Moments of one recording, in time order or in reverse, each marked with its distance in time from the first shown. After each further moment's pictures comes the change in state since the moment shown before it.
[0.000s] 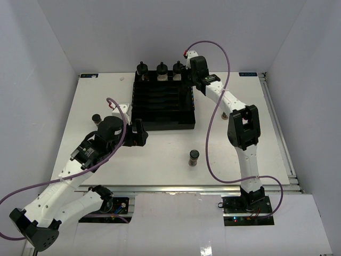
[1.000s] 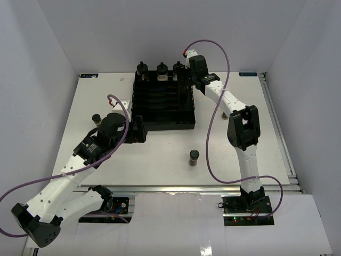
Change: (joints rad) left arm 0.000 0.053 0.037 -0.016 -0.064 -0.019; right arm 0.009 -0.004 0.022 -0.031 0.020 0.001
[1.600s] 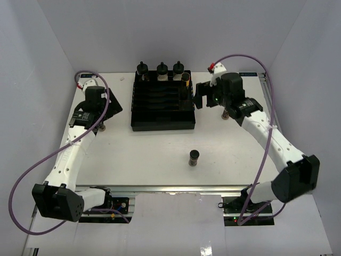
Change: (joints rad) left arm 0.430 0.295 0.222 -0.020 -0.068 -0.112; right arm 0.000 -0.777 -0.653 -0.048 -0.129 0.032
